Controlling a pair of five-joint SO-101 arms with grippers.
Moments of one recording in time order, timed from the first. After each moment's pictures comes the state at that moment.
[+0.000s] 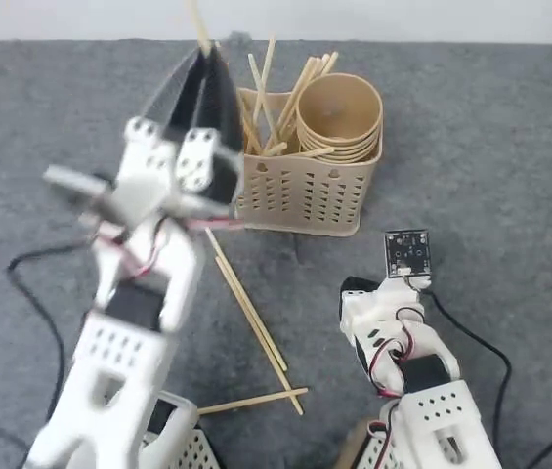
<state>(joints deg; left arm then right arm) 12.6 -46.5 49.6 -10.4 17.5 -19.0 -74.5 95.3 31.8 -12.7</state>
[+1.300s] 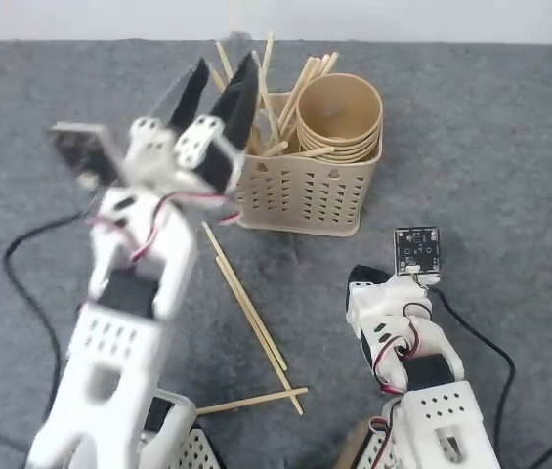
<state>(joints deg) 8.5 -53.6 48.0 10.7 25.5 -15.7 -74.5 95.3 27.7 -10.9</state>
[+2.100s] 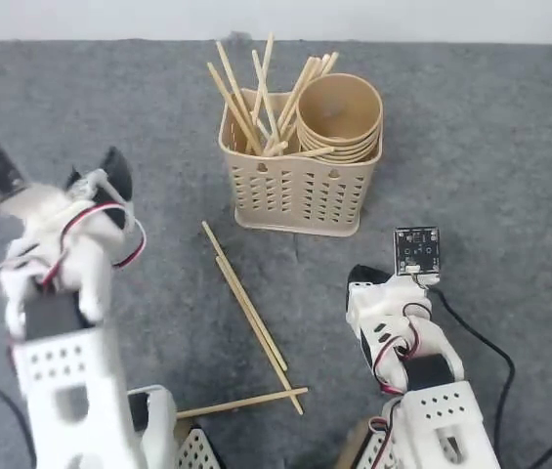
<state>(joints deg) -19.0 -51.2 46.1 52.9 25.7 -15.8 -74.5 95.6 27.7 -10.9</state>
